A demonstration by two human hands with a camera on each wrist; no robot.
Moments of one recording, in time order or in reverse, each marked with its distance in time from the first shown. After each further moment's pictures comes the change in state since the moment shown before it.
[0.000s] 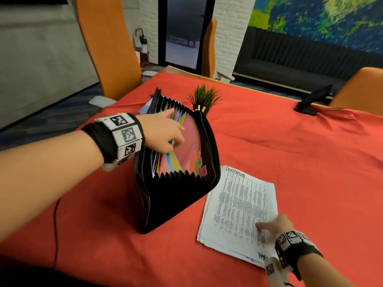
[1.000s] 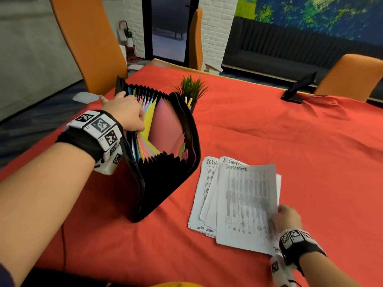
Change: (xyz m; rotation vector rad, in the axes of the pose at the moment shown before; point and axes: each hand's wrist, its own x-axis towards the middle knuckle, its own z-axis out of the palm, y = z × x) left_hand -0.009 -0.009 0.011 -0.325 0.036 -0.727; right_hand 0.002 0.057 -0.016 0.025 0.270 -0.224
